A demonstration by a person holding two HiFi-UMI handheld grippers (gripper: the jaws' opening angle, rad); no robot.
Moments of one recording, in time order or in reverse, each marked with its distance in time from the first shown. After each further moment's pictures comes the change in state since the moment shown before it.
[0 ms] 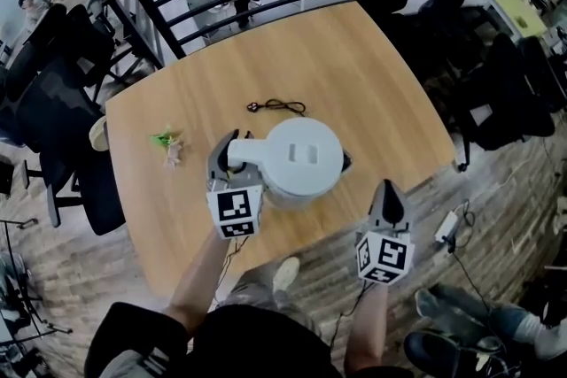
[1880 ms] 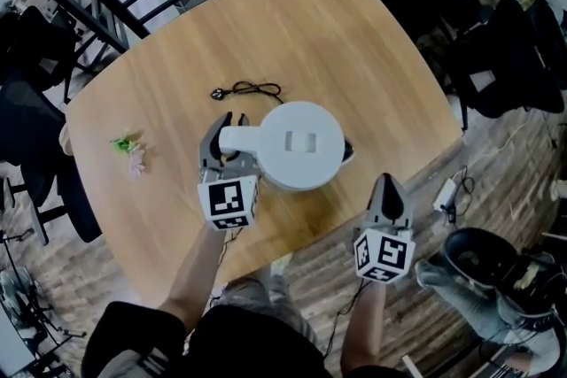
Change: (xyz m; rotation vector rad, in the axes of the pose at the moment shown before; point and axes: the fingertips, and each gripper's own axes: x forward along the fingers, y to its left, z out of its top) left arm 0.101 -0.049 -0.068 -0.038 0.018 -0.104; right arm 0.056 -0.042 -0.078 0.032 0.122 -0.080
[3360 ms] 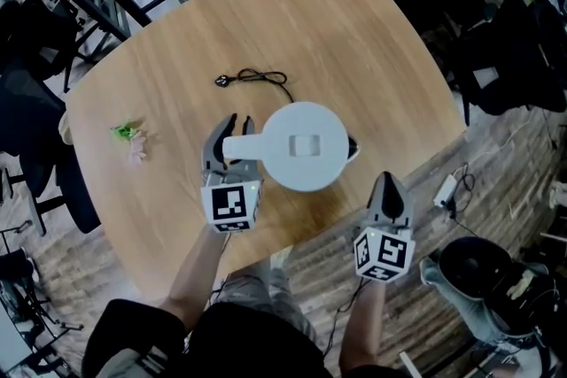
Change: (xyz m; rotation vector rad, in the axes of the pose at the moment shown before) left arm -0.029 -0.007 -0.025 0.014 0.016 -0.036; right arm -0.014 0.011 -0.017 -0.002 0.013 0.009
